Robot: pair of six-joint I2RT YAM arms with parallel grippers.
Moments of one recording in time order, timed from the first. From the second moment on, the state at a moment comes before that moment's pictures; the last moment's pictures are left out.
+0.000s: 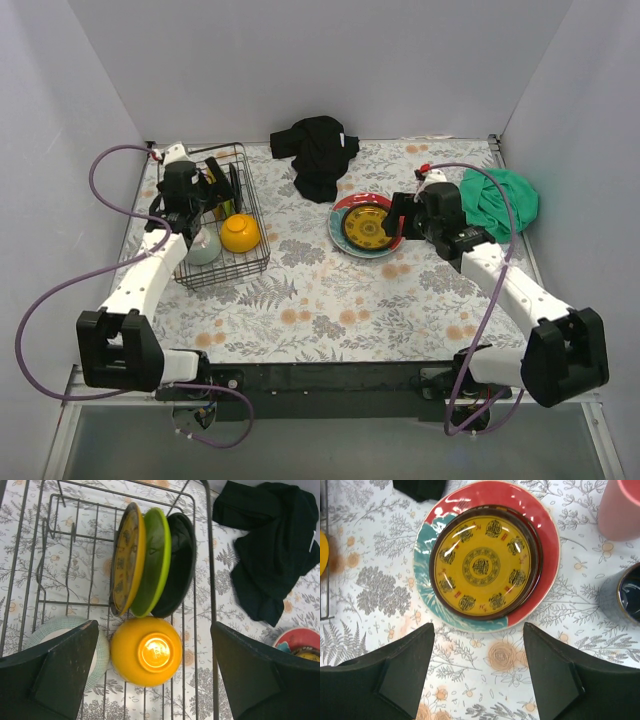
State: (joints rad) left arm -0.11 1.29 1.02 -0.19 -0.19 -0.44; right arm 0.38 1.28 0.90 -0.23 -0.03 0.35
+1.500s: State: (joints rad) left arm 0.10 1.60 1.25 -0.17 0.25 -0.32; right arm 0.38 0.99 0.64 -0.21 -0.17 0.34
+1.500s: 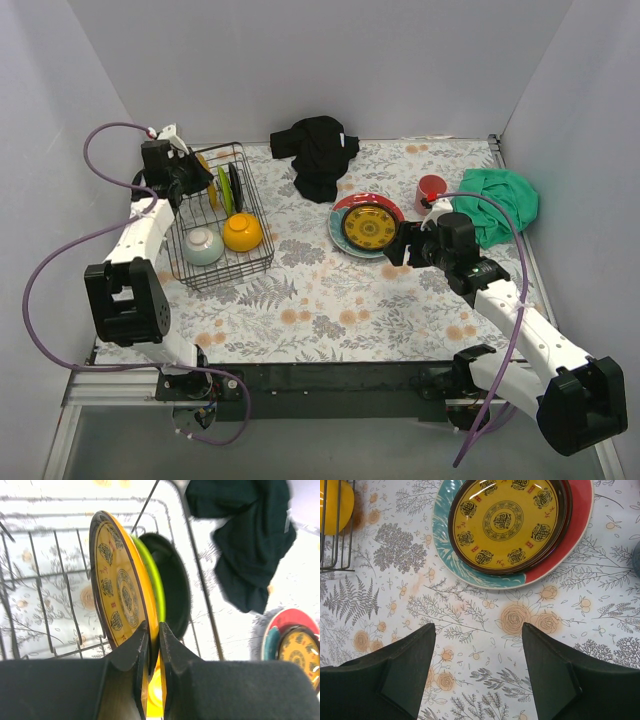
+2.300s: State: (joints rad) left arm -0.42 1.26 1.27 -0.29 0.09 -0.16; right arm 0.38 0.99 0.64 -0.21 -0.20 0.37
